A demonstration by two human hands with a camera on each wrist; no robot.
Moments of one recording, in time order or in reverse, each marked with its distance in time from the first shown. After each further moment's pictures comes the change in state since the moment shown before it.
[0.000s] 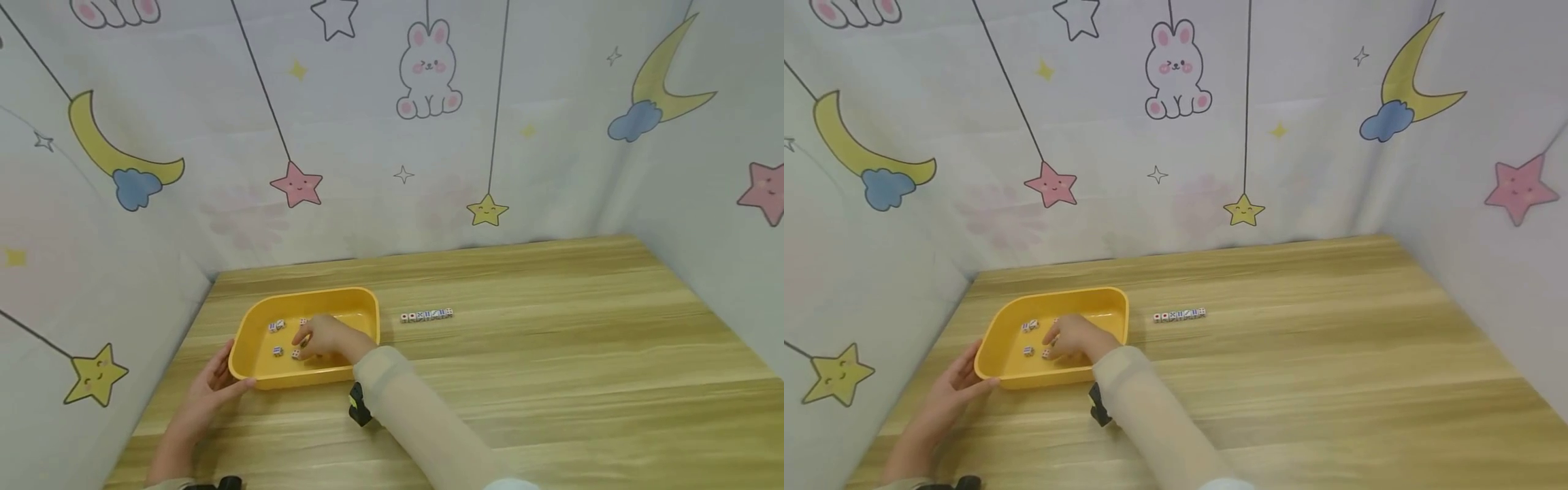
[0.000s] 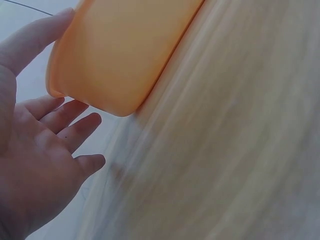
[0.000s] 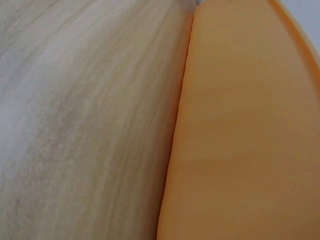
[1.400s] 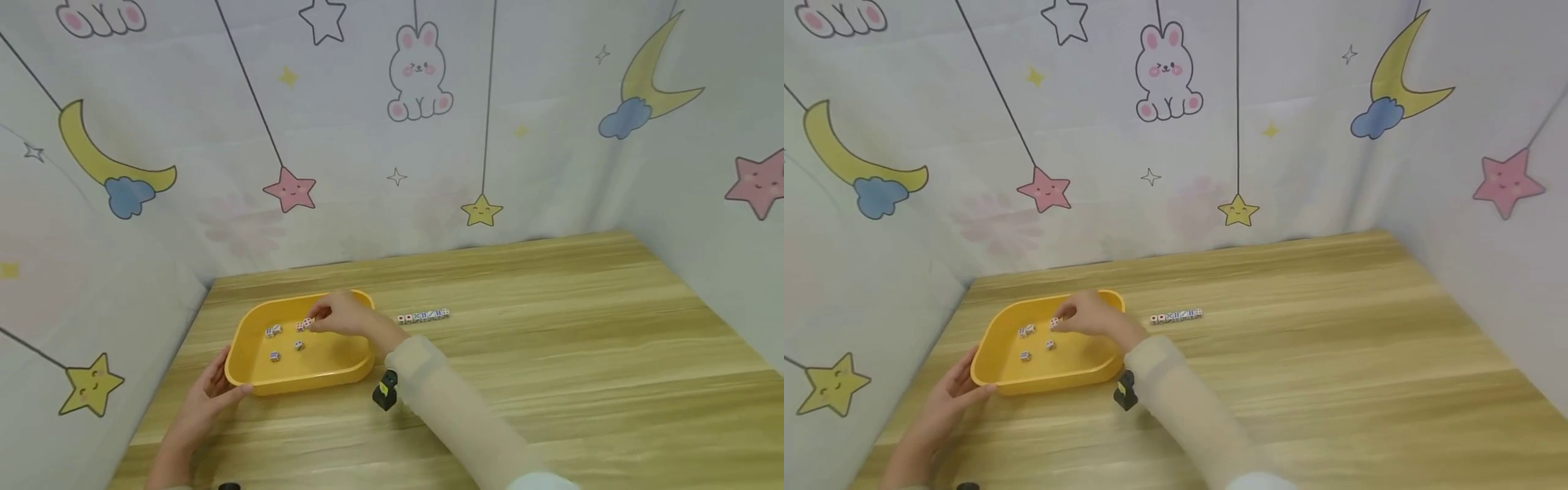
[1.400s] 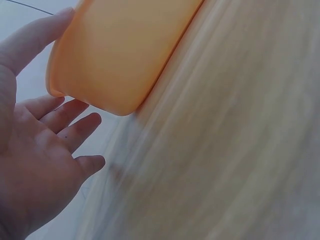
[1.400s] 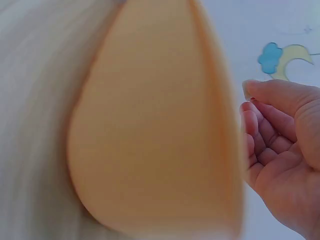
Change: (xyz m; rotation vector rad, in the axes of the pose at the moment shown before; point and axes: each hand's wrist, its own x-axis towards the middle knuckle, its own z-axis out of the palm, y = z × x) left_hand 0.002 -0.004 0.004 -0.034 0.008 0.034; right_hand -0.030 0.009 -0.057 -0.052 0.128 -0.233
